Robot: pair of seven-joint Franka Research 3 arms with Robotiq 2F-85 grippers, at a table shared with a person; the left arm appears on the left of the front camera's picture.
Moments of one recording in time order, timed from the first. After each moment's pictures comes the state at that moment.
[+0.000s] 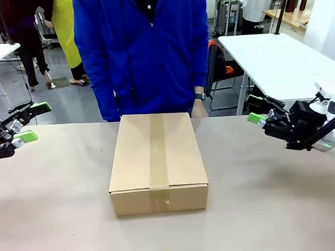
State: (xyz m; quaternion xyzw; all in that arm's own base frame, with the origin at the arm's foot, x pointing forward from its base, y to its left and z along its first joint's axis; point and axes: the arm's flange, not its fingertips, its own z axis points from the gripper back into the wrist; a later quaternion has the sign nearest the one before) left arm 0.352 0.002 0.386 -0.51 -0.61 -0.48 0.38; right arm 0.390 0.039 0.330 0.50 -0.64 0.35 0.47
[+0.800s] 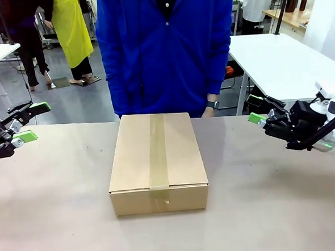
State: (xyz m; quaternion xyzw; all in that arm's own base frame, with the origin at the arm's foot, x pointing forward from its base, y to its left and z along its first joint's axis) left arm 0.352 0.003 0.387 -0.51 -0.61 -0.47 0.38; right arm 0.390 0.038 0.330 0.50 -0.64 0.34 0.47
